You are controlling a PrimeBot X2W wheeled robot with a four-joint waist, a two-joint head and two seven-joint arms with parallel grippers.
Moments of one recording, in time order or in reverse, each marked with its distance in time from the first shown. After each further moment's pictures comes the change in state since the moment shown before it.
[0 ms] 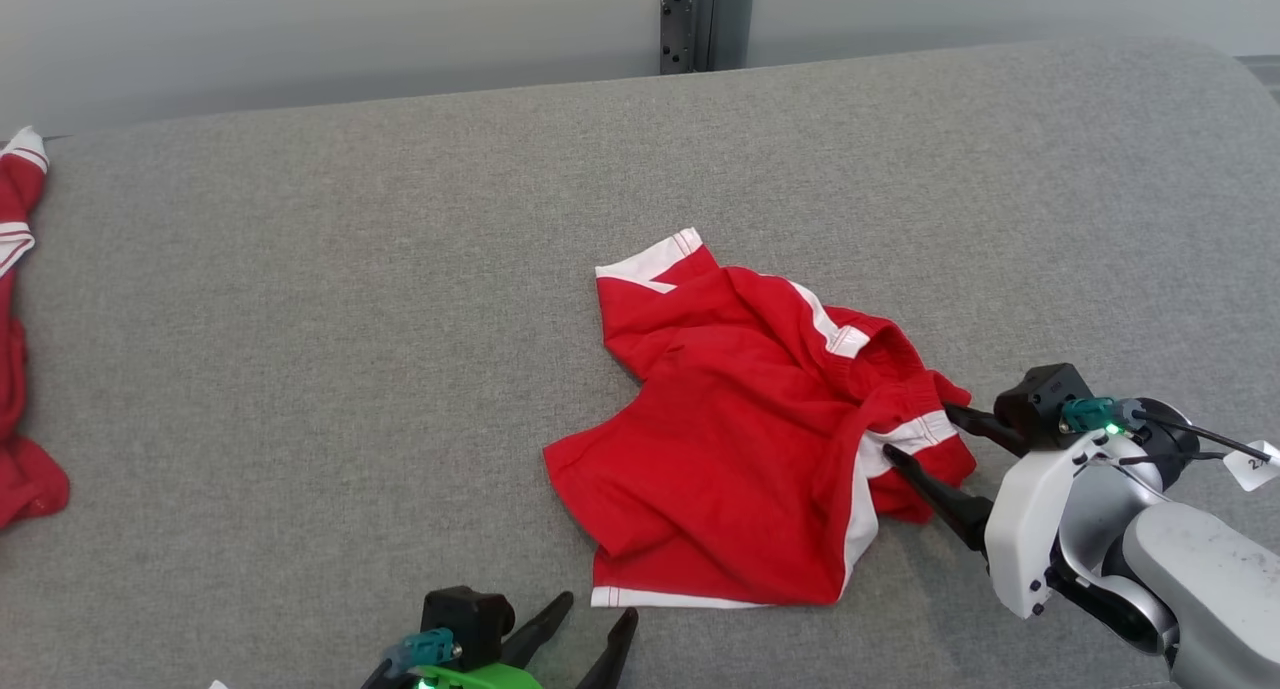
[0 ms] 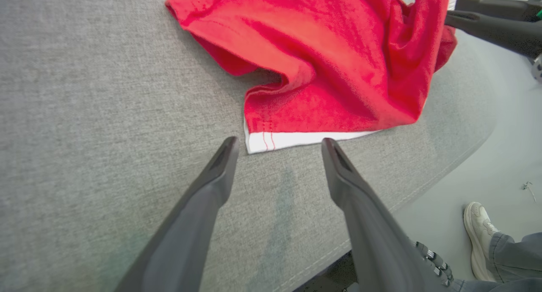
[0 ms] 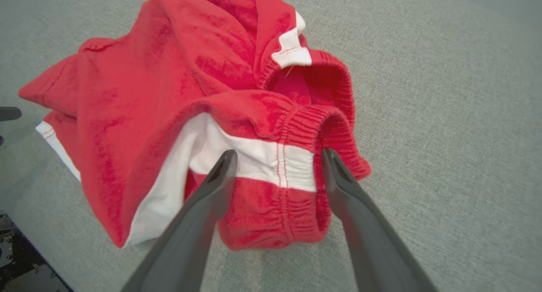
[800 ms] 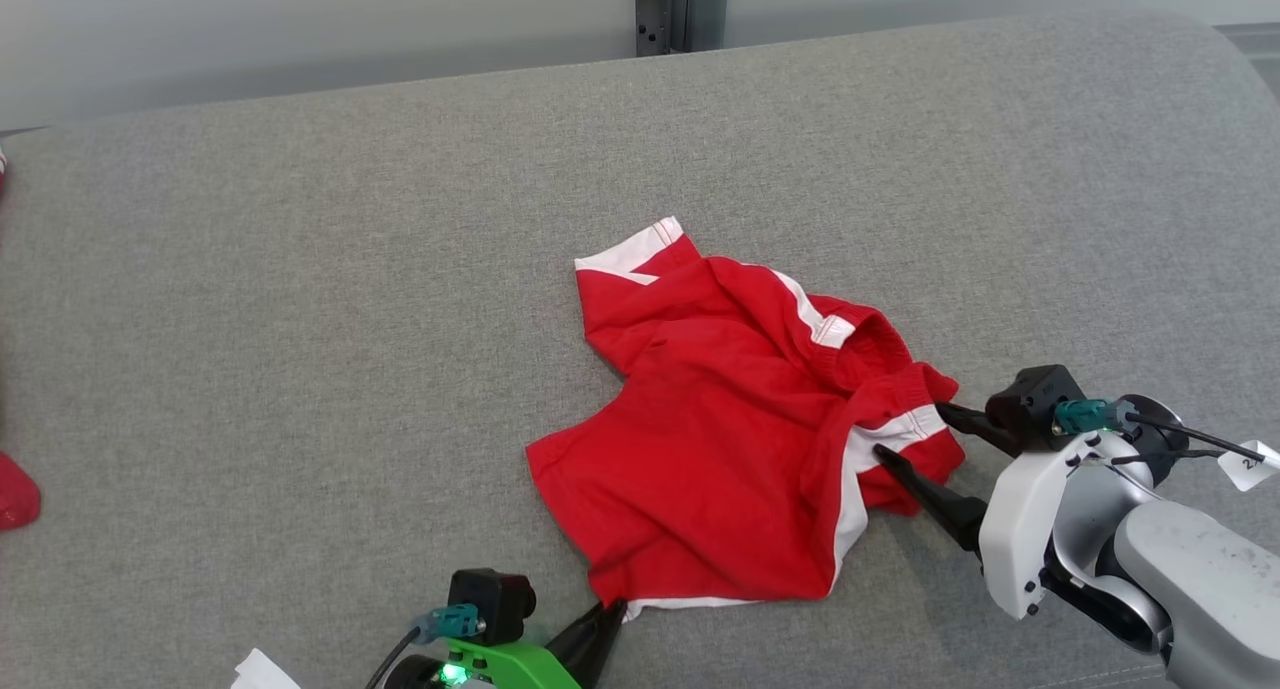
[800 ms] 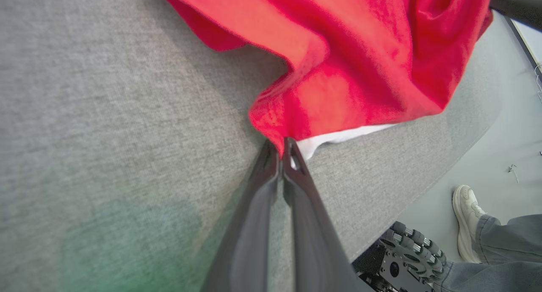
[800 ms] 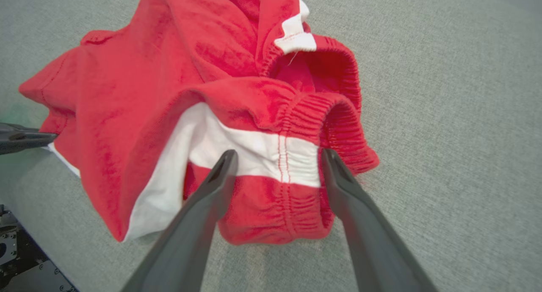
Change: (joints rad) left arm -0.109 -0.024 -0.053 0.194 -0.052 0.000 -0.022; right arm -0.034 -0.008 0.058 0.010 0.020 0.000 -0.040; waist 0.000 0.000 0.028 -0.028
